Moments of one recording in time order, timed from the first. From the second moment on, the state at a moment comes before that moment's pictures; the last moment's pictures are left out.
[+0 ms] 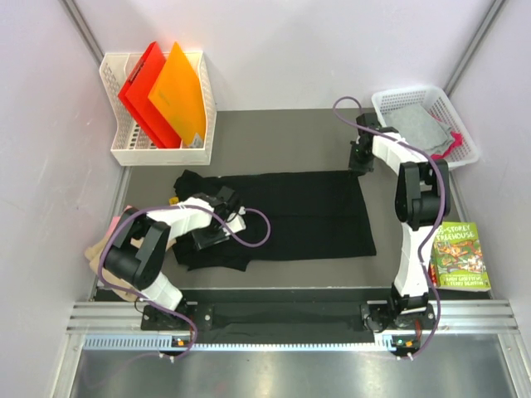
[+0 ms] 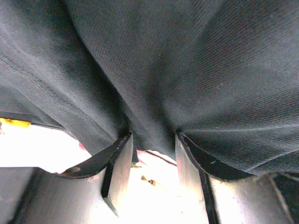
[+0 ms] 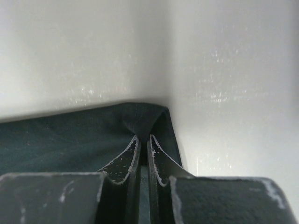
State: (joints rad) left arm -0.48 1.61 0.82 -0.75 -0.39 0.62; right arm 0.13 2.12 1.65 -0.70 0.01 0.31
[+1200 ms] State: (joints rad) left arm -0.38 1.63 0.88 -0.77 -0.36 0.65; right arm 0.16 1.86 1.56 -0.80 0.11 0.33
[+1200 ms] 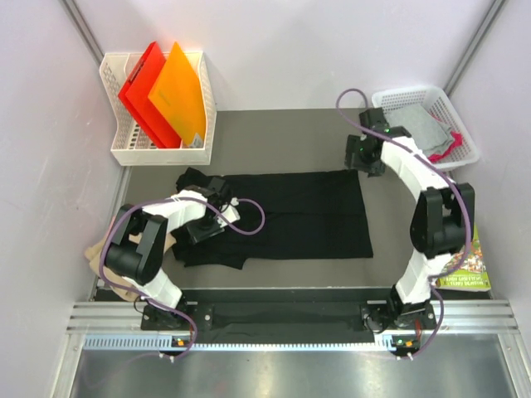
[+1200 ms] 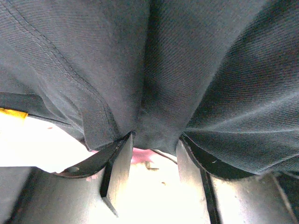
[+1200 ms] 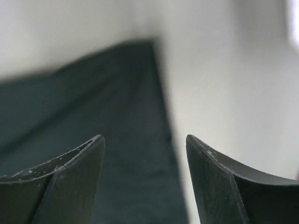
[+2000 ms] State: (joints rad) left arm -0.38 1.58 0.85 -0.77 -0.36 0.65; right arm 0.33 1.79 1.26 -0.72 0.10 0.41
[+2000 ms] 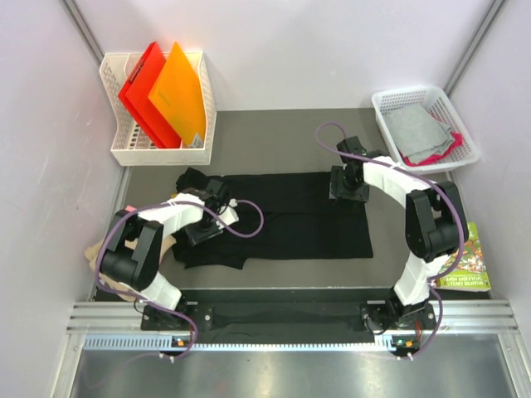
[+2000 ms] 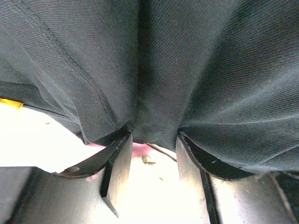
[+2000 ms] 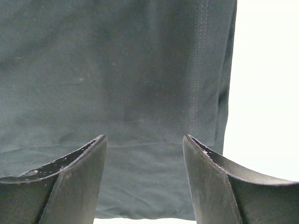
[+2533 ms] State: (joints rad) left arm -0.38 1.57 1.05 -0.85 -0.38 0.66; right arm 0.29 1.88 1.26 -0.70 0.10 0.39
